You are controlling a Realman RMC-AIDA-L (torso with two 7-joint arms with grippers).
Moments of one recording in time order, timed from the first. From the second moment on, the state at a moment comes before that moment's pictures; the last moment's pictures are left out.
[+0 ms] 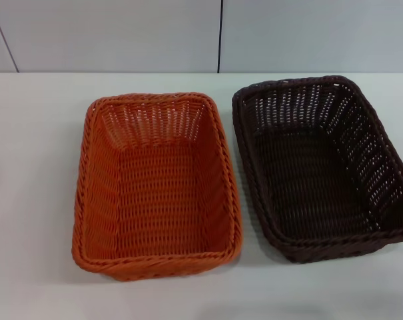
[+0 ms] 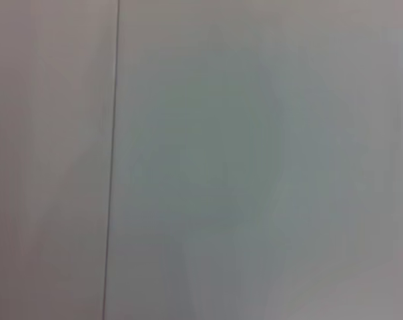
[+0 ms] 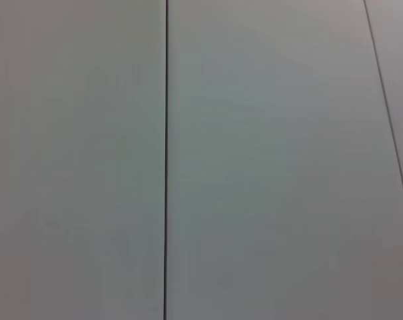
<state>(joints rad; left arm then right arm) -0.25 -2.06 -1.11 -0.31 2.03 1.19 0.11 0.06 2.08 -2.07 -0.55 -2.23 1.45 2.95</state>
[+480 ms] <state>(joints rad) -0.25 -2.05 -1.11 -0.35 2.13 1.15 0.11 0.05 2.08 -2.08 -0.54 -2.21 1.44 2.95</state>
